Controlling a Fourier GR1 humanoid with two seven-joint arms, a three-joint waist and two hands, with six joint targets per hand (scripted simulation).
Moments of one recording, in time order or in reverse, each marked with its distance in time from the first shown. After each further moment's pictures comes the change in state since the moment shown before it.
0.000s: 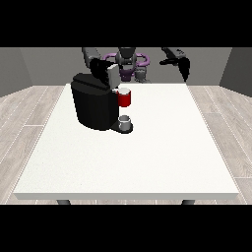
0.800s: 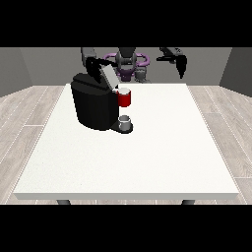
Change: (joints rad) left arm 0.022 -0.045 -0.015 -0.039 -0.021 -0.021 0.025; right arm 0.111 -0.010 -0.015 -0.080 -0.036 -0.011 0.009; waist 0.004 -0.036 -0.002
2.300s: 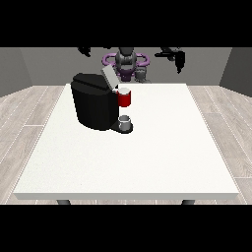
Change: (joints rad) left arm -0.127 -0.056 0.112 0.341 -0.111 -0.087 -0.089; right arm 0.312 -0.026 0.058 -0.341 -0.040 -0.033 0.123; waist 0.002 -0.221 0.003
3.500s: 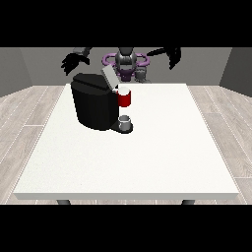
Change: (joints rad) left arm -0.327 0.093 0.055 0.344 -0.215 0.065 -0.064; right arm 0.223 0.081 -0.093 0.154 -0.025 -0.157 -0.147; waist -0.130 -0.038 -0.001
